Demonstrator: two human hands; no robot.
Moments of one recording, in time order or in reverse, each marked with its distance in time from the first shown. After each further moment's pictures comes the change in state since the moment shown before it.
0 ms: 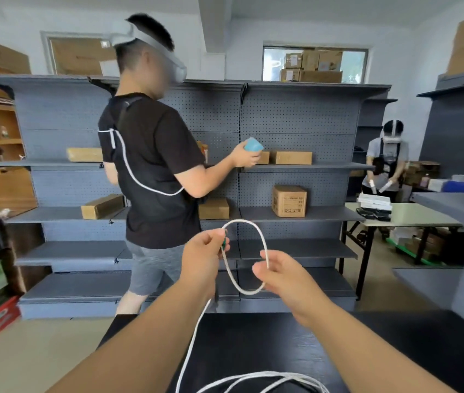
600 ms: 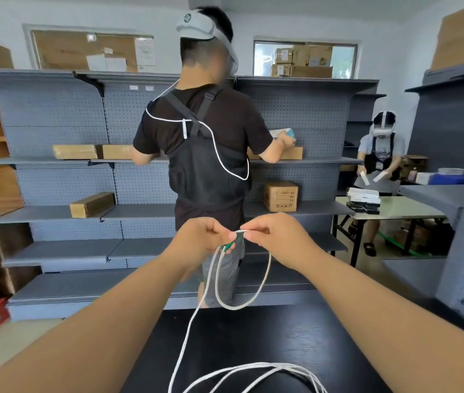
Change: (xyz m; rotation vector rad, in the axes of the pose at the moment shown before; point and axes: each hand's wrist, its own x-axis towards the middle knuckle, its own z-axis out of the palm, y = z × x) left_hand 0.006 0.027 -0.010 0.355 -0.438 0.085; right_hand 0.017 -0.056 -0.022 -0.734 0.015 -0.439
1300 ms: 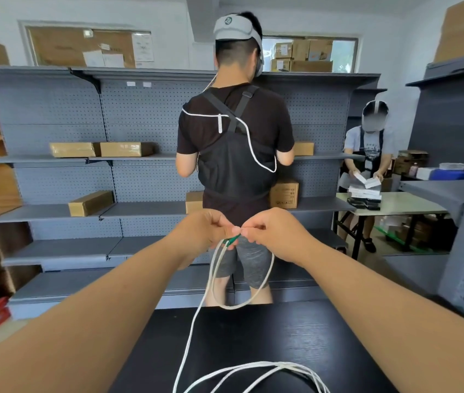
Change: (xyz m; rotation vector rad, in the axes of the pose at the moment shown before) left_hand 0.014 0.009 -0.003 0.058 -0.123 -0.032; right_hand 0.013 0.001 0.000 -0.040 -0.083 0.008
